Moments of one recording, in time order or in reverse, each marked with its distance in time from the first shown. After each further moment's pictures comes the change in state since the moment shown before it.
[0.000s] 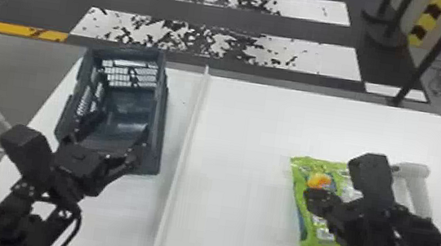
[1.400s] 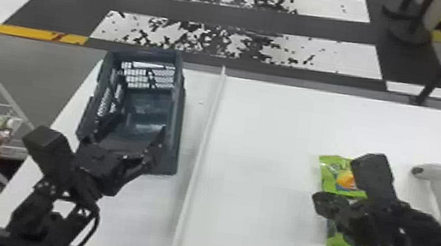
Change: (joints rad) left arm 0.005 0.009 0.005 -0.003 0.006 0.002 -0.002; right arm -0.069 0.003 0.046 0.117 -0.020 -0.023 -0.001
